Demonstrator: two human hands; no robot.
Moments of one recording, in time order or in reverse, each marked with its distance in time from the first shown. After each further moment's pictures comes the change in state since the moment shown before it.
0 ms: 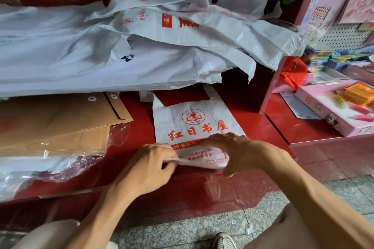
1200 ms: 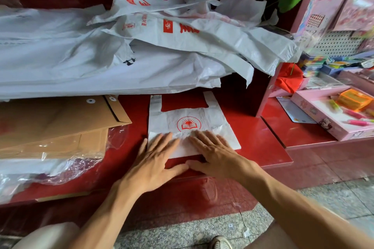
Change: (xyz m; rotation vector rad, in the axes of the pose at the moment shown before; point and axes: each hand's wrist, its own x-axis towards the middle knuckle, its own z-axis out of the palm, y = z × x) left_hand 0.015 -0.019 0.022 0.190 -0.197 -0.151; right_hand 0.037 -0.019 0.032 0.100 0.342 -0.070
